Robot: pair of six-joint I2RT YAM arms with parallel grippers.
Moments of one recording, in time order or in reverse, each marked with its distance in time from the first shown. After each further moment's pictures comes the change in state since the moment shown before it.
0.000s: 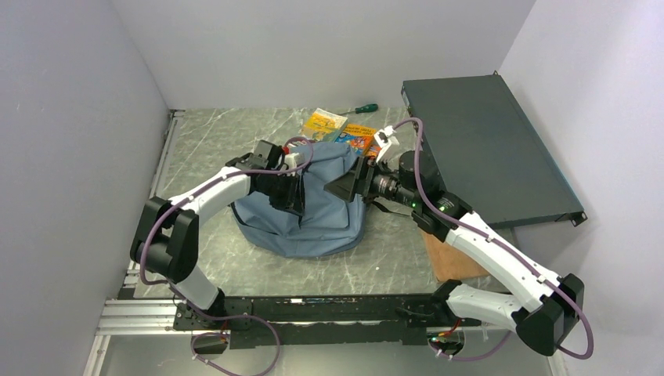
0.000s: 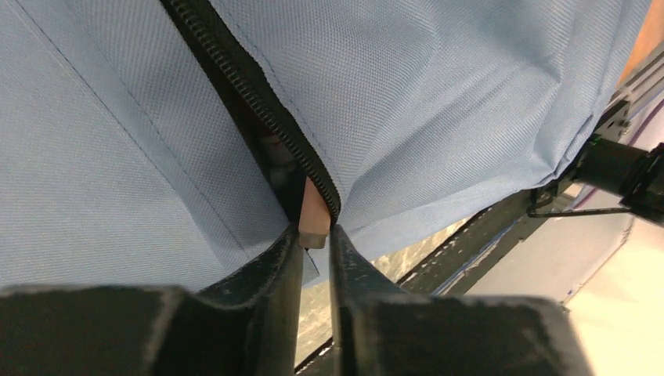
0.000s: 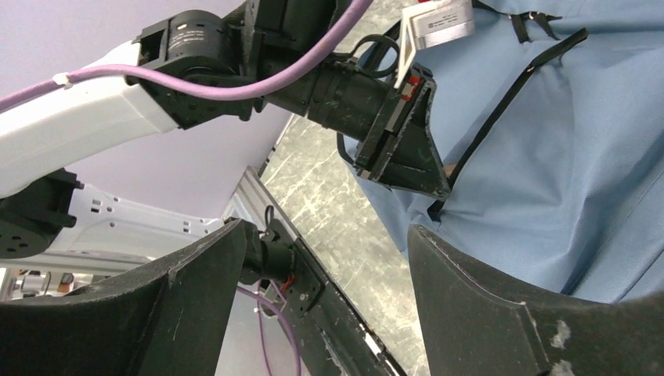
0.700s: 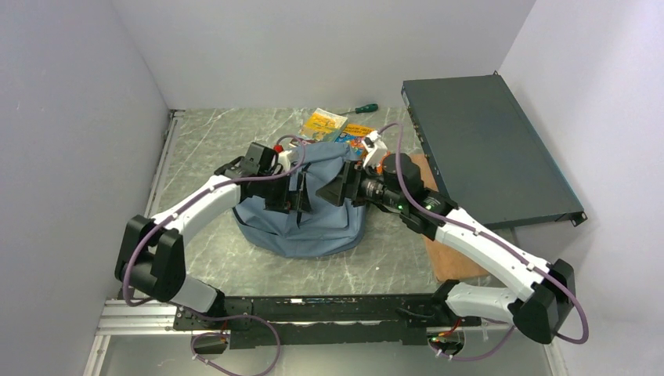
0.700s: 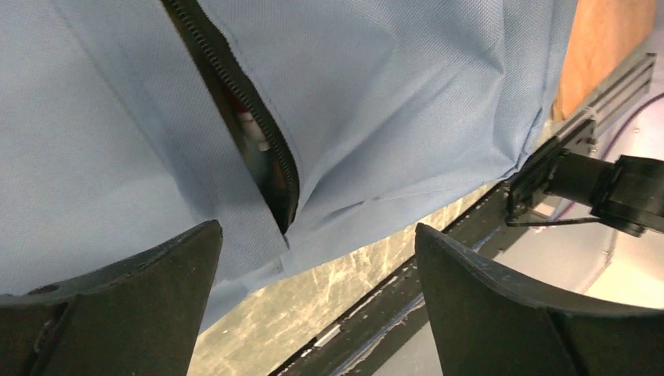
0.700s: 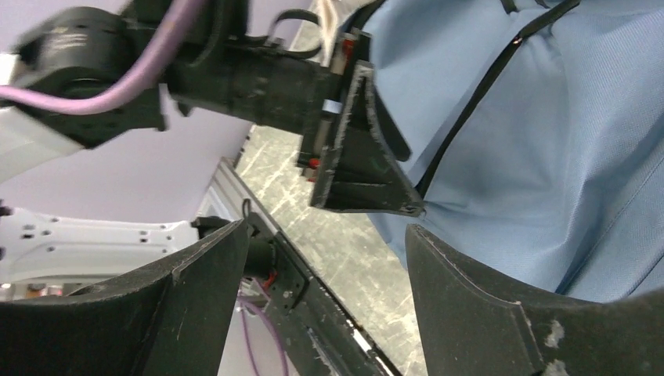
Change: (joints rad) left arm 0.000 -0.126 -0.089 0.079 0.006 -0.111; right arm 0.072 0.053 -0.004 -0.003 0.079 0.003
